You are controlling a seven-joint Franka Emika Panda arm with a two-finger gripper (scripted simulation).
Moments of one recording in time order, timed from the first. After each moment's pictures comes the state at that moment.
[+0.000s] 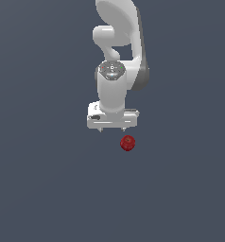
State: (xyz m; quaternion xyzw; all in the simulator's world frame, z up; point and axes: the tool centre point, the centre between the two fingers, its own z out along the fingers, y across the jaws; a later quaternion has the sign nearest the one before) arm -0.007 -0.002 0.155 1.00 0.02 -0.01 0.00
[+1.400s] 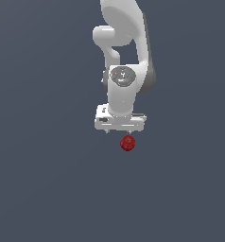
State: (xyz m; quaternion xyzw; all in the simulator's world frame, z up) arm -0.005 0.027 0.141 1.00 -0.02 -0.01 0.00
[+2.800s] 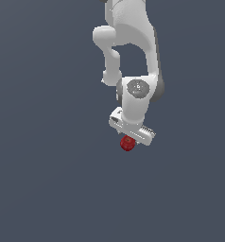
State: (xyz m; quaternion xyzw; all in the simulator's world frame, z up) arm -0.002 0.077 0.098 0.96 -0.29 0.00 0.00
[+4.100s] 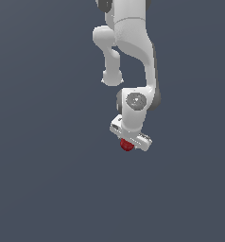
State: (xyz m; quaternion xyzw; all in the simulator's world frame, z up) arm -0.002 0.079 0.047 0.95 -0.30 0.00 0.00
